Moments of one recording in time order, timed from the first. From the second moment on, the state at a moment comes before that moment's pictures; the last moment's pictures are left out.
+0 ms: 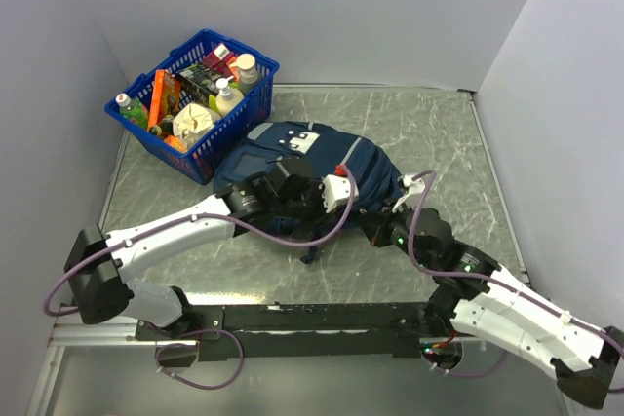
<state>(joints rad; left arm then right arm) -0.98 1.40 1.16 -0.36 0.26 0.21 0.88 0.59 0.56 -0.32 0.29 0.62</state>
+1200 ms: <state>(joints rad) -0.93 1.05 0.91 -0.66 0.43 0.80 0.45 0.95 0.77 -0.65 -0.10 0.54</state>
